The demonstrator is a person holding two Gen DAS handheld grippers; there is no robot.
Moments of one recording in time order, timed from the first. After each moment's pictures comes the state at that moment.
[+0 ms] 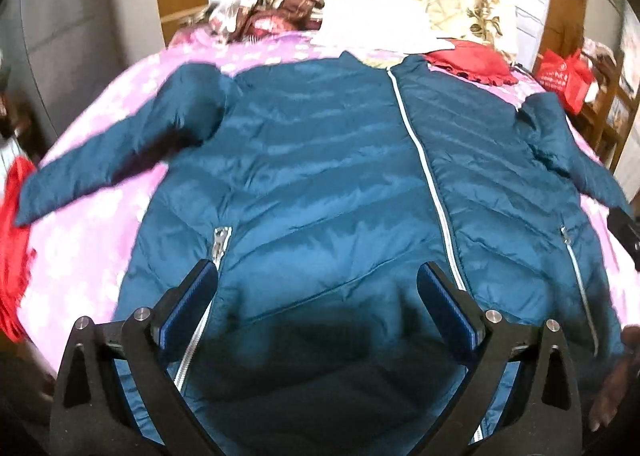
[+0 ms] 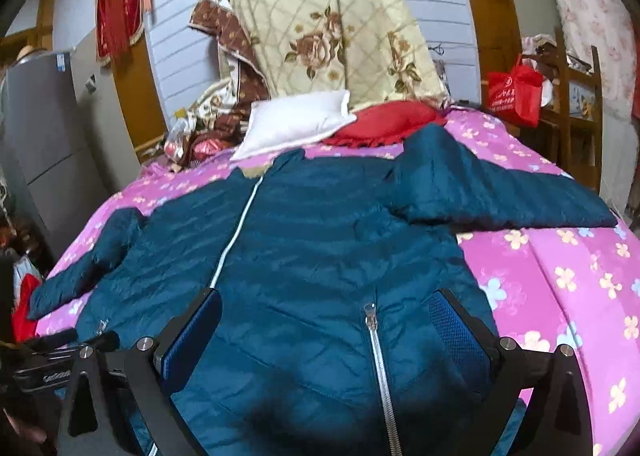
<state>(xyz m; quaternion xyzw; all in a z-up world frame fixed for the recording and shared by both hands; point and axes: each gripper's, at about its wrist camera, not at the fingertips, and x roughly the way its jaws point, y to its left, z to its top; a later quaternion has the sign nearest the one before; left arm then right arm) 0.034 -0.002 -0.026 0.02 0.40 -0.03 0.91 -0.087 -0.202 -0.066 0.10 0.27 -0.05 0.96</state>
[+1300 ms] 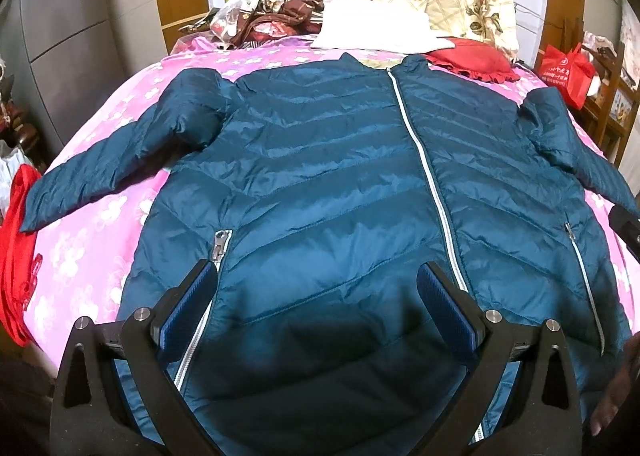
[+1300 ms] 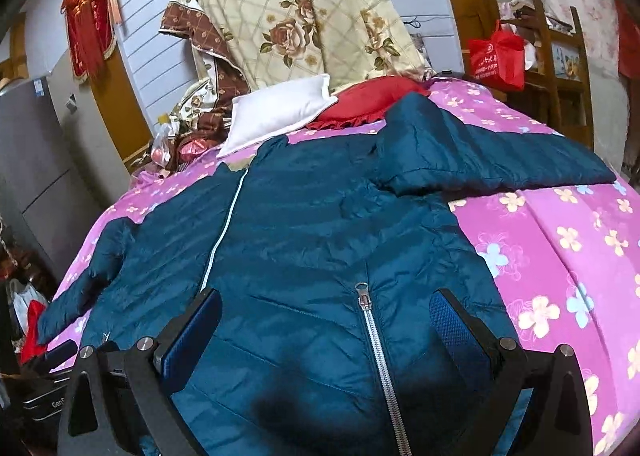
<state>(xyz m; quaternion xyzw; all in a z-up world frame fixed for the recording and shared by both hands) 0.038 -0.009 -0.028 0.02 0.40 -0.03 0.91 -0.046 -0.231 -0.038 0.14 0.28 -0.07 0.95</state>
